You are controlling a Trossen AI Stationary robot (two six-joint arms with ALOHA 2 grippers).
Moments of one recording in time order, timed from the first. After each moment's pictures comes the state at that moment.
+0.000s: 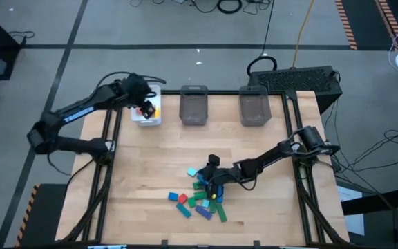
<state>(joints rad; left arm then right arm) 0.69 1.18 1.00 -0.80 -0.21 0.06 0.30 1.95 0.92 0.43 0.27 0.26</state>
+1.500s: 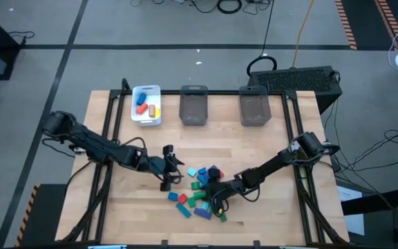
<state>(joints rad) -0.31 1.41 0.65 0.11 -0.24 -0.11 0.41 2.00 0.94 0.36 0.21 0.24</state>
